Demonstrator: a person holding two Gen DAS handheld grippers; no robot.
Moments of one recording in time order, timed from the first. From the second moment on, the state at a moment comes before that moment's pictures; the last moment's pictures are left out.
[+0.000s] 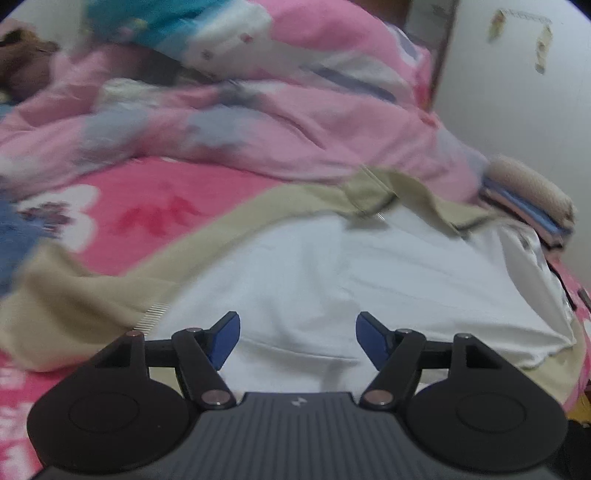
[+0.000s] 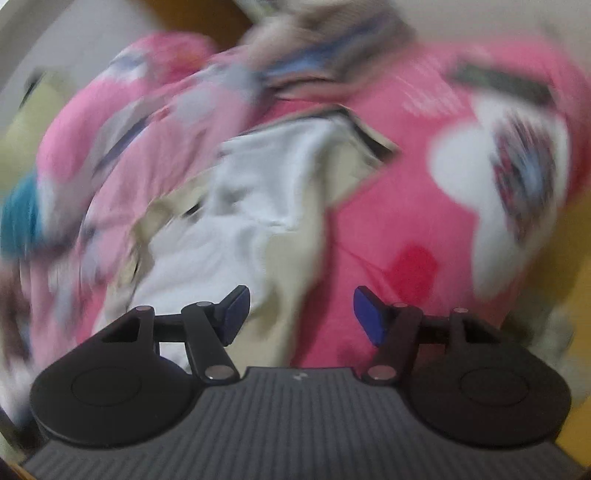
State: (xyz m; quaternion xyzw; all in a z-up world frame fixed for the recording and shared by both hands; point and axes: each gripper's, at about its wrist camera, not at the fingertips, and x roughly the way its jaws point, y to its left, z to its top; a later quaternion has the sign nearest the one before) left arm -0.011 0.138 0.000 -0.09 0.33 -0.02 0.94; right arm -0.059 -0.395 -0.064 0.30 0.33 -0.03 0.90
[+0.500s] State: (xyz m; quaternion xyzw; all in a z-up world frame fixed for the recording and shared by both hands) left arm -0.034 0.190 -0.038 -0.20 0.41 0.03 0.89; right arm -0.062 -0.088 -0.089 -0.26 0.30 0.41 0.82
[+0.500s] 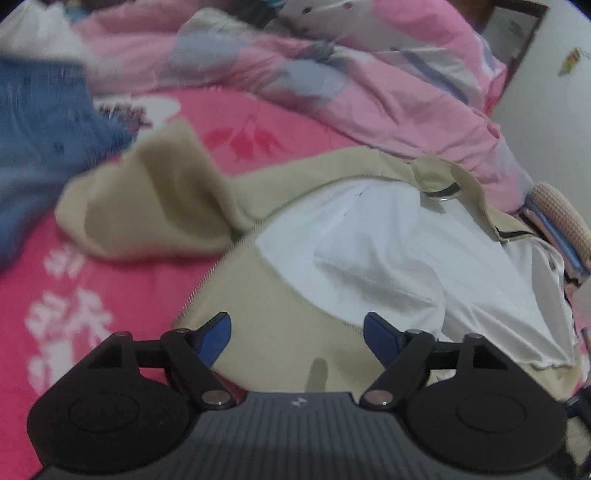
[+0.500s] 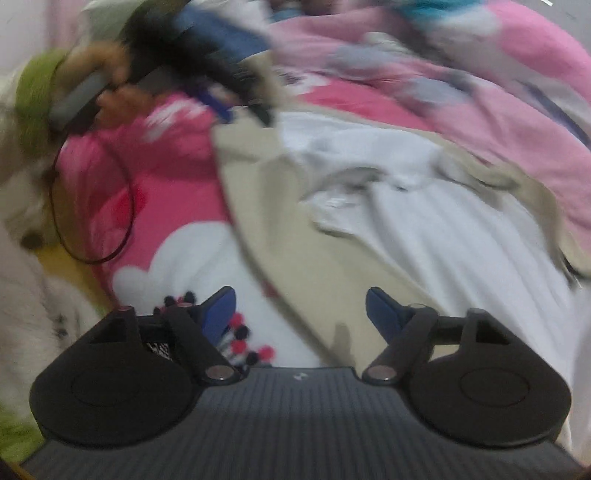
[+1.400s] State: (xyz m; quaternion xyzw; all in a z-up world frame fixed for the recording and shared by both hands) left arm -0.073 0.209 -0.009 -0.17 0.43 0.04 0.89; right arm -0.041 -0.118 -0.099 -0.11 0.40 0.51 0.75
